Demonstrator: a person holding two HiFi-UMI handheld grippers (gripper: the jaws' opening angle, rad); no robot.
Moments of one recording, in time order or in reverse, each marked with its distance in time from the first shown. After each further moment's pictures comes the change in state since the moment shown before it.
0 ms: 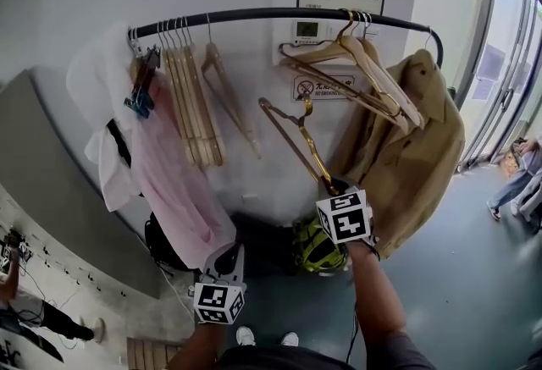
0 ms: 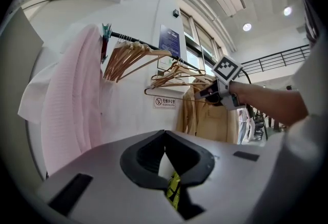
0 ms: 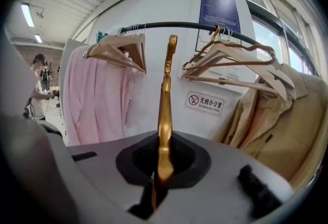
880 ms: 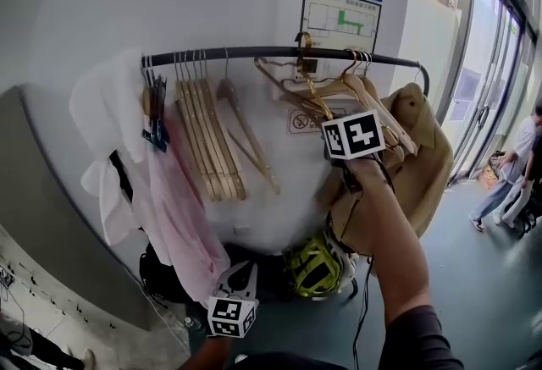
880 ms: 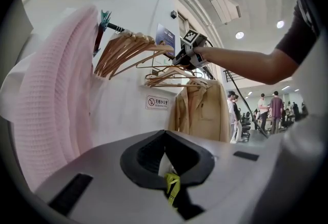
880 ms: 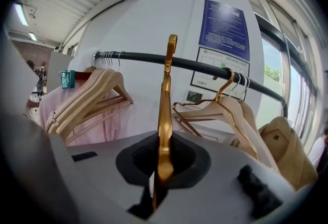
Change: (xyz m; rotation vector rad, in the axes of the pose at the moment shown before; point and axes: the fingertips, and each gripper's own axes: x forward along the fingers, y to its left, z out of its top) left arm 0.022 0.015 0.007 -0.004 -0.011 -0.147; right arm 0.012 -0.055 0.216 -0.009 -0.041 -0.076
